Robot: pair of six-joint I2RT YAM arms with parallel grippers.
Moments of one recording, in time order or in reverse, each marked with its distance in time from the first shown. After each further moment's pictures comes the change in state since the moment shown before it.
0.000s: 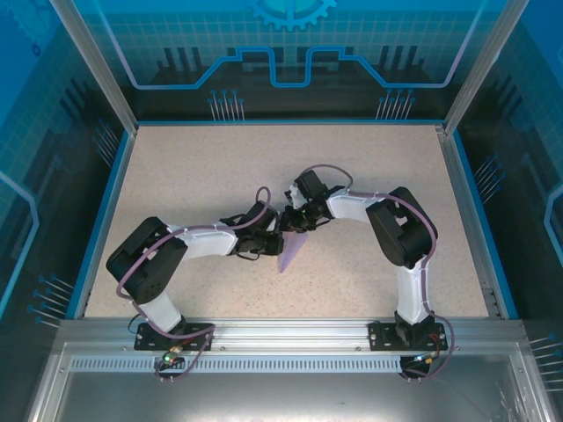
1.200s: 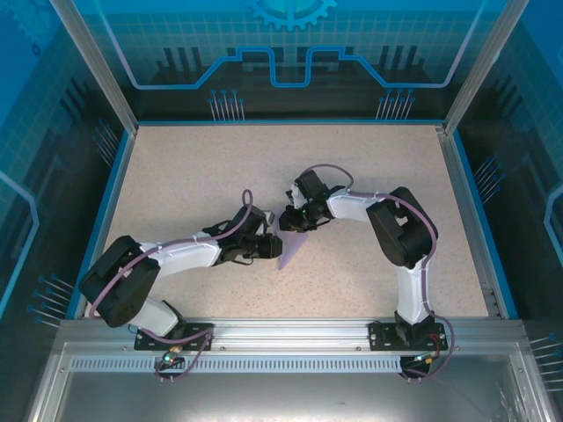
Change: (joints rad) left arm 0.004 -0.199 -0.107 0.035 0.063 -0.094; right arm 0.000 -0.002 0.004 -0.019 0.043 0.002
